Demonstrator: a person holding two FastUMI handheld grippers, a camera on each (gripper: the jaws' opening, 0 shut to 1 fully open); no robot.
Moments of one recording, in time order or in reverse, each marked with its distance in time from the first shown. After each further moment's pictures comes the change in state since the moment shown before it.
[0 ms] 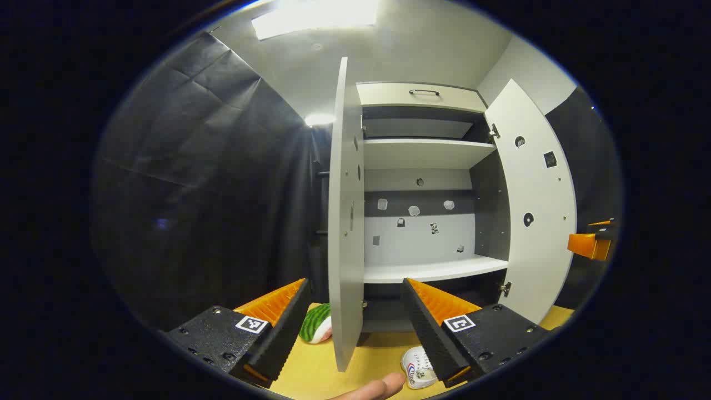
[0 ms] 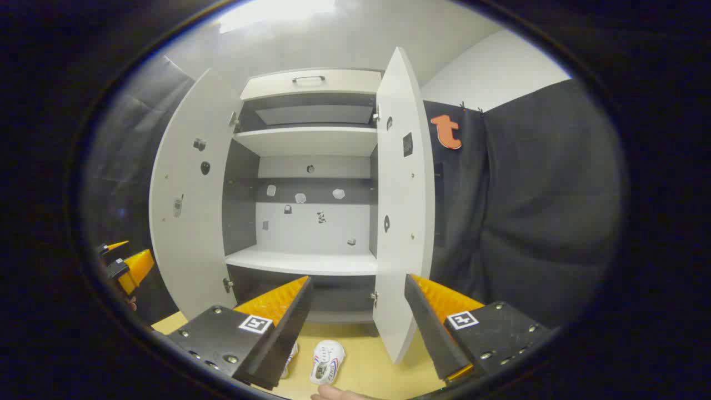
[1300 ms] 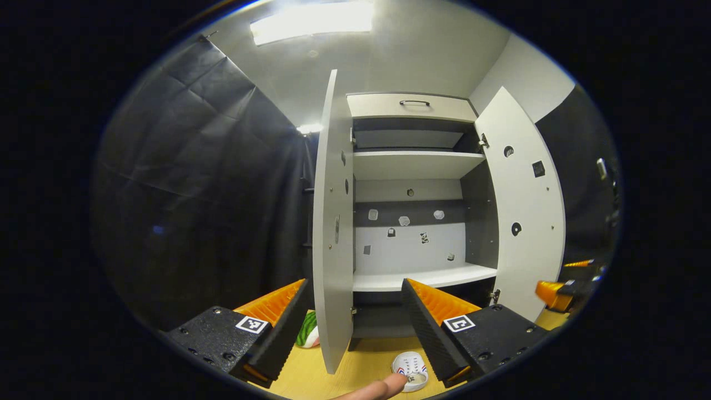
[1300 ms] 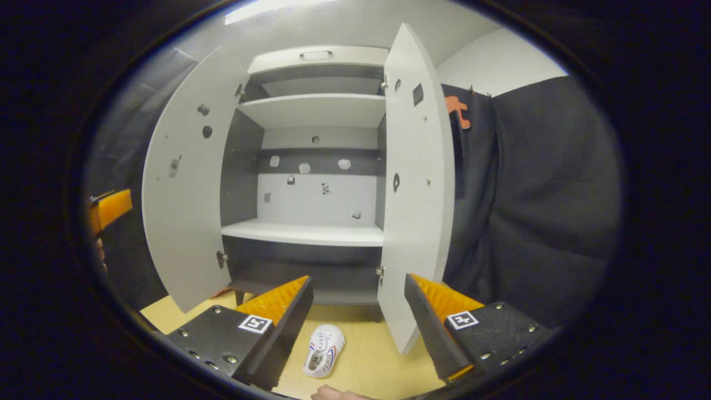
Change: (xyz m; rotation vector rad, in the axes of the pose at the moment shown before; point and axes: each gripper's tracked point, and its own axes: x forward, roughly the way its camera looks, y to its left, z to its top) left arm -0.016 -0.016 0.020 0.018 -0.061 -0.020; right arm 0.034 0.019 -0.103 -0.015 0.119 0.030
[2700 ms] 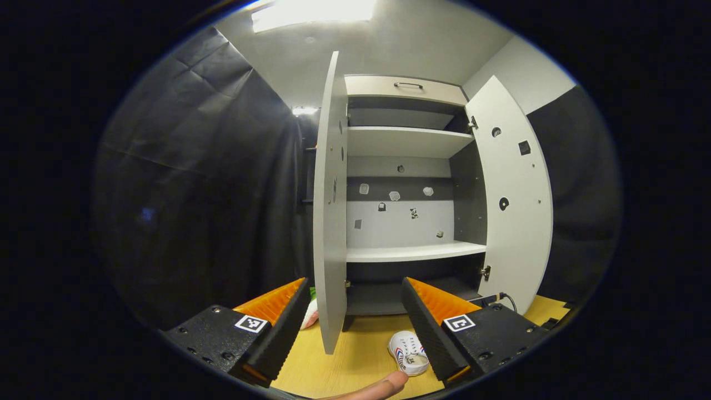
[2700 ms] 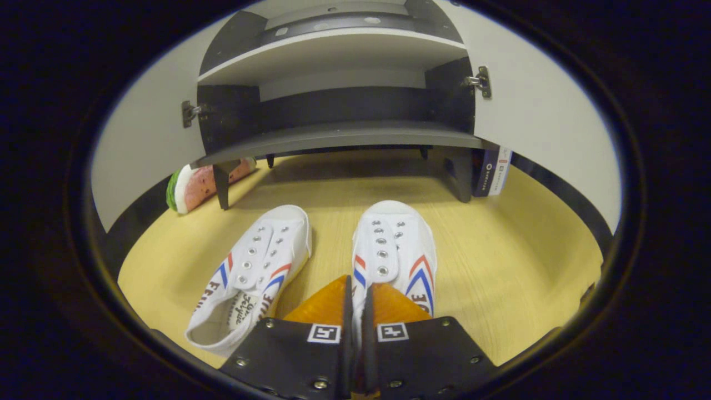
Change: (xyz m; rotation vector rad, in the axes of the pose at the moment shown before) left arm -0.024 0.009 -0.061 -0.014 0.111 -0.057; right arm 0.116 0.104 -0.319 0.079 0.506 0.086
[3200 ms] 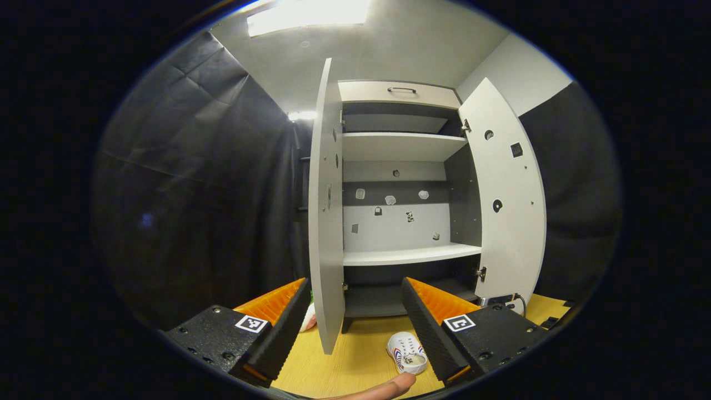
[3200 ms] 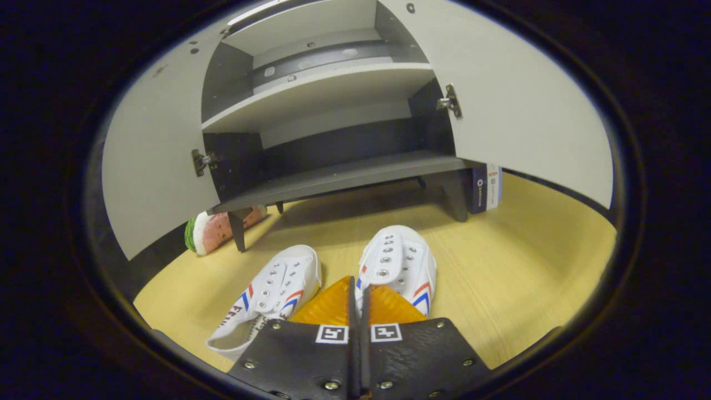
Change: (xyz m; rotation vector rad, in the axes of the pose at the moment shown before) left arm -0.013 -0.009 0.011 0.018 -0.039 -0.022; right arm -0.027 -0.004 0.032 0.061 -0.264 0.038
